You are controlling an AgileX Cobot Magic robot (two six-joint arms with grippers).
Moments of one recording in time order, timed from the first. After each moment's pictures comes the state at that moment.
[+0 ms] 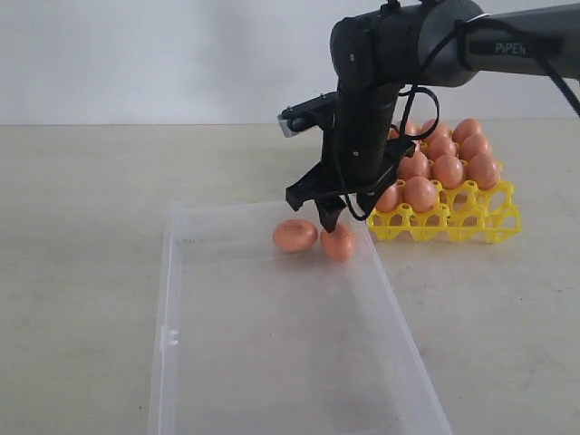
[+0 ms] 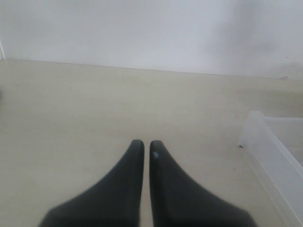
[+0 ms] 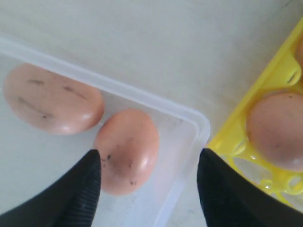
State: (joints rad) left arm 0.02 0.00 0.00 0.04 0.28 -0.08; right arm 0.37 2.17 -1.75 -0.02 1.06 -0.05
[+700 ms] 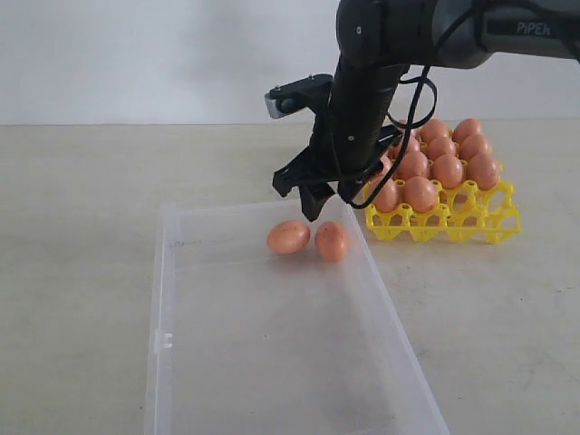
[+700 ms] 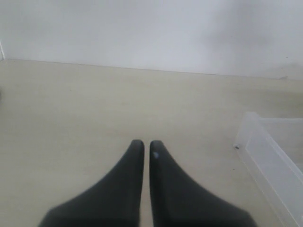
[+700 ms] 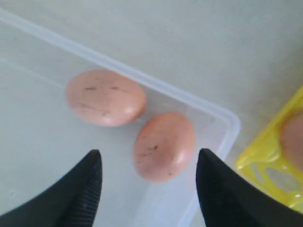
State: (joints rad) left arm 0.02 0.00 0.00 0.04 0.28 -0.08; right arm 0.37 2.13 -1.75 0.12 1.06 -0.17
